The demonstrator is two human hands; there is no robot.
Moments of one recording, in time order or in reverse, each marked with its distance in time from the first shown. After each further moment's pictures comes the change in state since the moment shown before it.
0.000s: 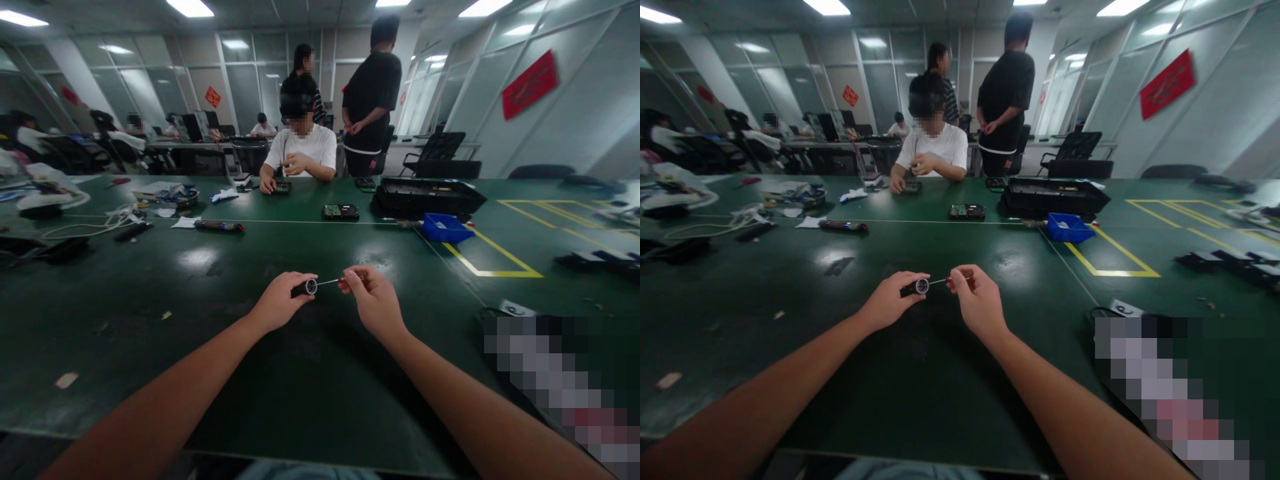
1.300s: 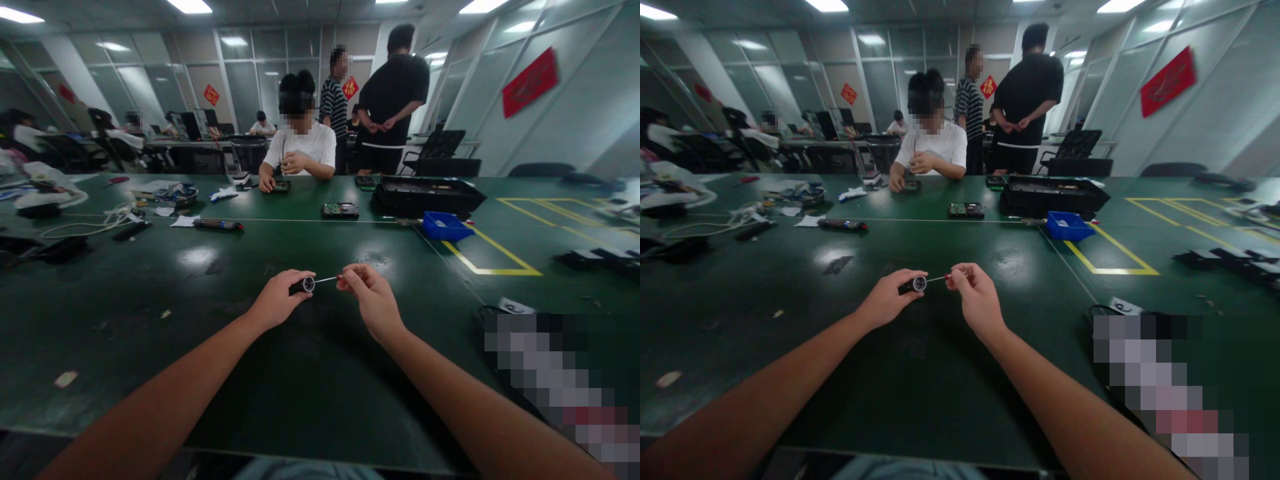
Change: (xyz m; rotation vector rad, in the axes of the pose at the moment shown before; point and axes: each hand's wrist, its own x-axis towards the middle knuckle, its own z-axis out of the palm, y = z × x) left_hand -0.001 -0.004 0.001 -0.048 0.026 0.020; right_hand 0.001 0.010 0.007 0.334 -0.024 0.107
